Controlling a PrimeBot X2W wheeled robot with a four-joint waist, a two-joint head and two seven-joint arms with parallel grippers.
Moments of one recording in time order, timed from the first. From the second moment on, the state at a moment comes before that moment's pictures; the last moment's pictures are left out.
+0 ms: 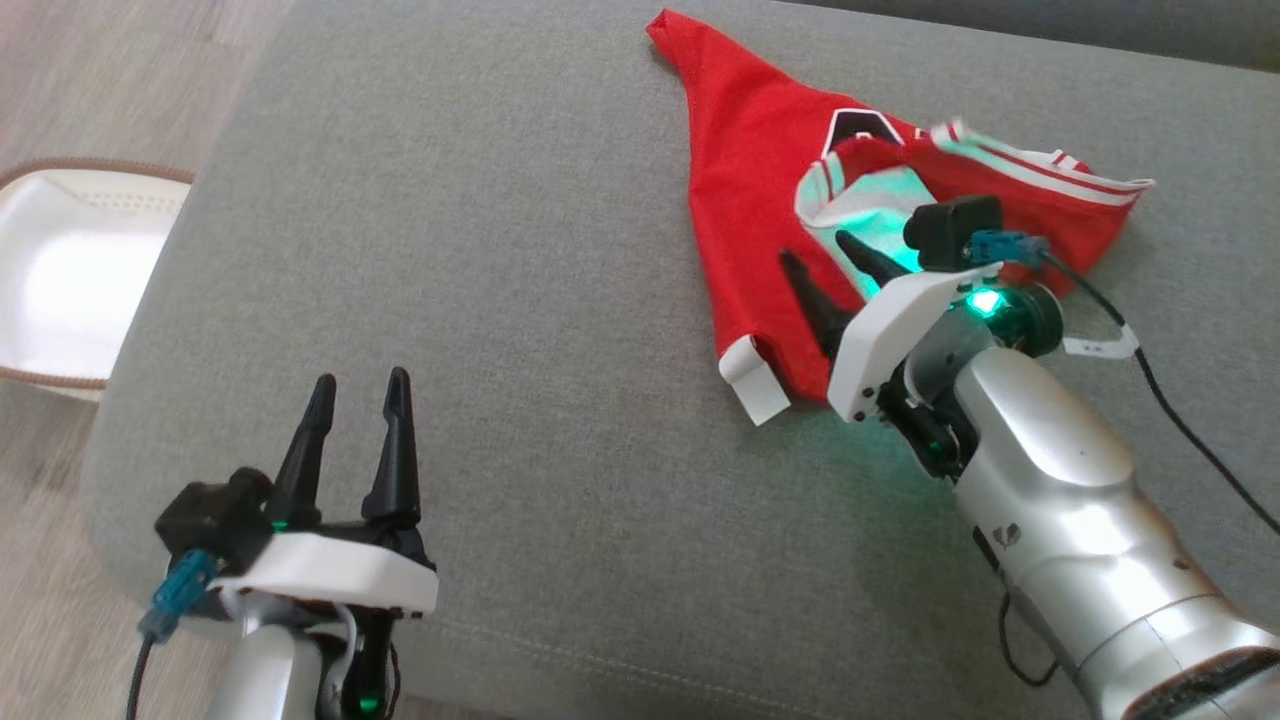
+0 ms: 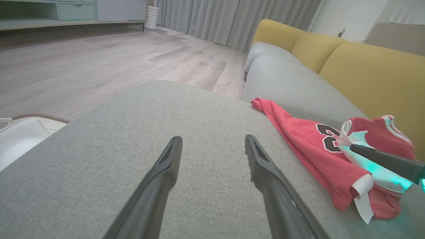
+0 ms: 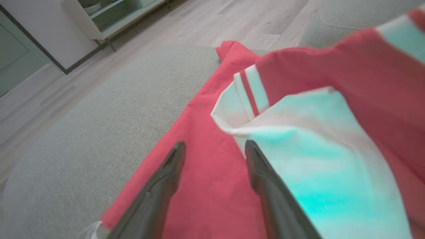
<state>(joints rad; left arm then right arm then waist) -0.06 0.05 -0.14 0.16 -0.34 -0.04 -0.25 -0.73 -0.10 0.53 0.86 0.51 0.13 0.08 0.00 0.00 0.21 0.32</state>
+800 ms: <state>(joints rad) -0.11 0.05 -0.18 0.16 -0.39 -0.03 -0.25 -0.93 -0.23 0.60 1.01 0.78 0.13 0.22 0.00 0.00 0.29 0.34</state>
